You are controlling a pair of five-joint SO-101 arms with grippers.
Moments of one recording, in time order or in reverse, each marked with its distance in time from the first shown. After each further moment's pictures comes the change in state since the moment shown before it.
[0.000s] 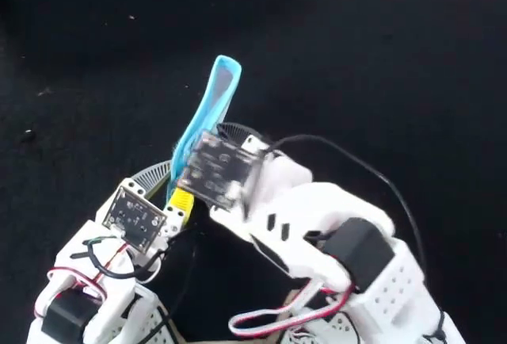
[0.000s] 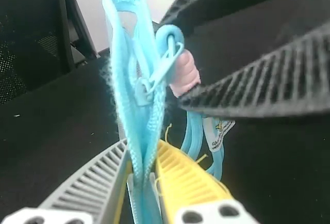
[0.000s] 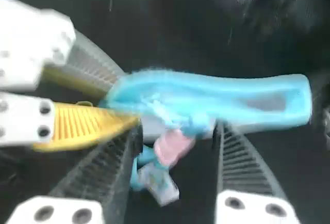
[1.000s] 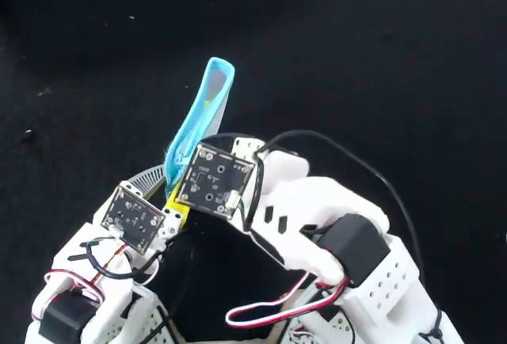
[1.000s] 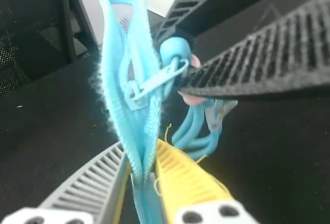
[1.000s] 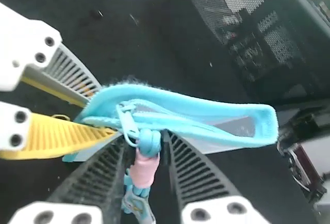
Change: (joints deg) left arm -0.4 -0.1 -0.1 3.0 0.0; right arm 1.5 1.1 1.3 -5.1 8.2
